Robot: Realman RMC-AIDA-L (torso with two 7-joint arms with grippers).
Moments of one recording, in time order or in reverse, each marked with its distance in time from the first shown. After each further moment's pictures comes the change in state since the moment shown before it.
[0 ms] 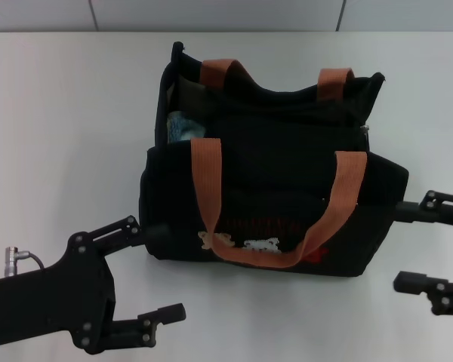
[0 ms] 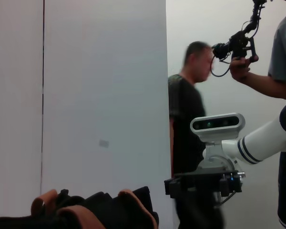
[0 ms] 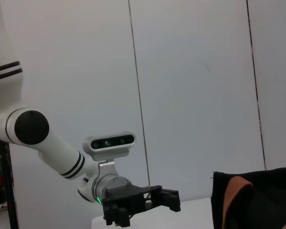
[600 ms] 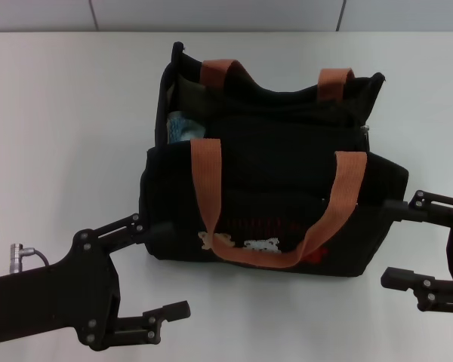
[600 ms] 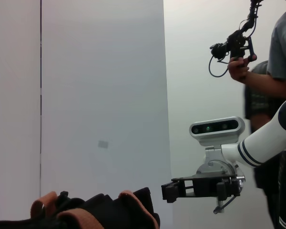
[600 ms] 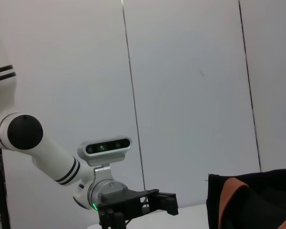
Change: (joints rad) left arm -0.010 -0.004 0.001 -0.002 0.003 -0.007 0.009; right arm 0.014 0.001 0.005 0.084 -0.006 0.029 -0.053
